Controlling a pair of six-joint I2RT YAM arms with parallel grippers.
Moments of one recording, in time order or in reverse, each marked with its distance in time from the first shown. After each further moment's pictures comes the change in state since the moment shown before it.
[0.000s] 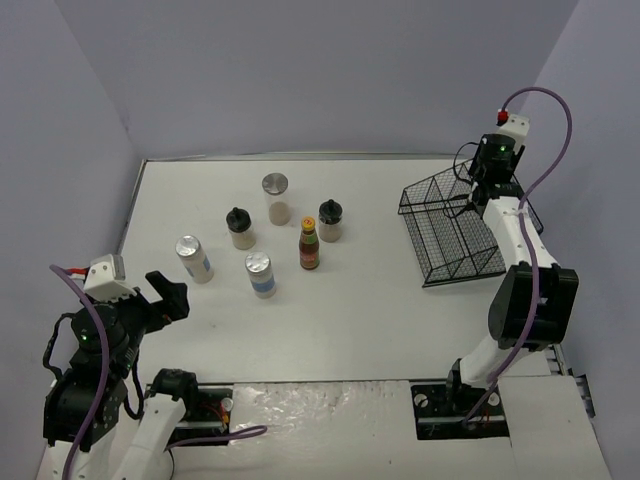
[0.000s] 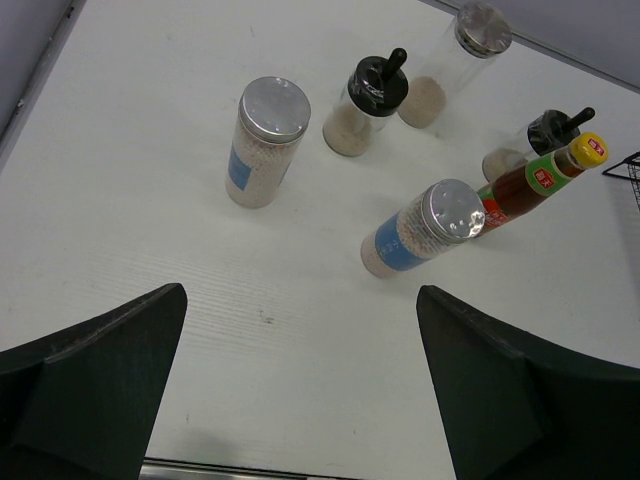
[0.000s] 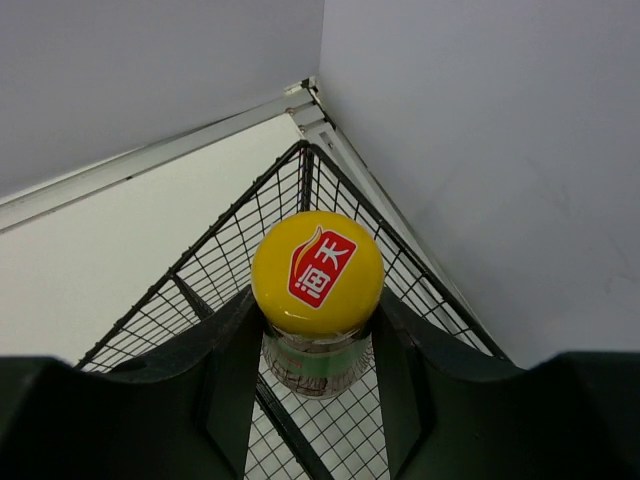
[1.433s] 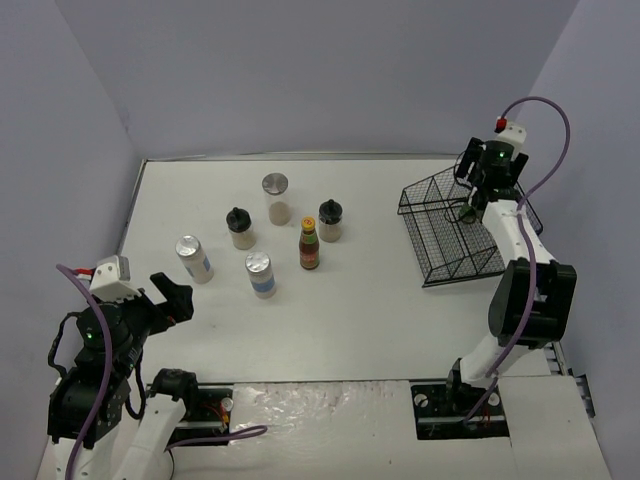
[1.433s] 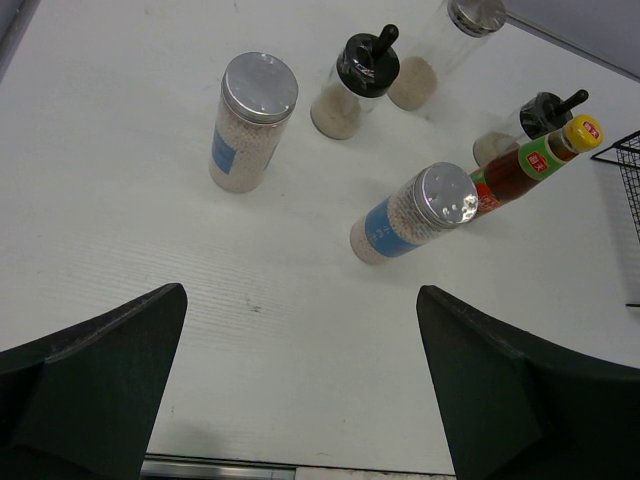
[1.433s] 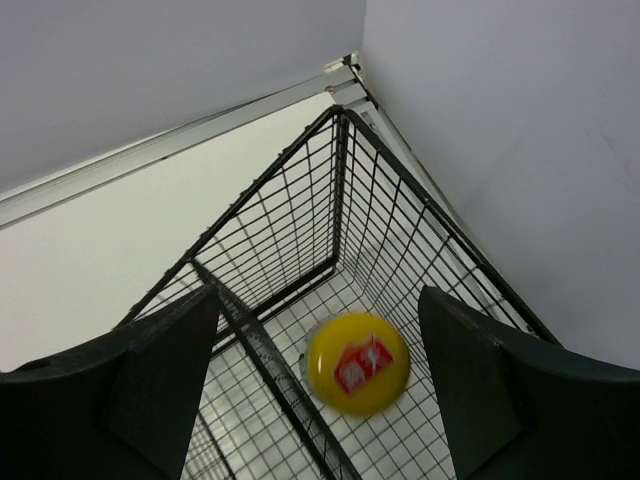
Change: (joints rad) left arm 0.000 -0.014 -0.039 -0.001 0.037 -0.028; right arm -0.013 0.010 -0.058 0.027 -0.117 0.062
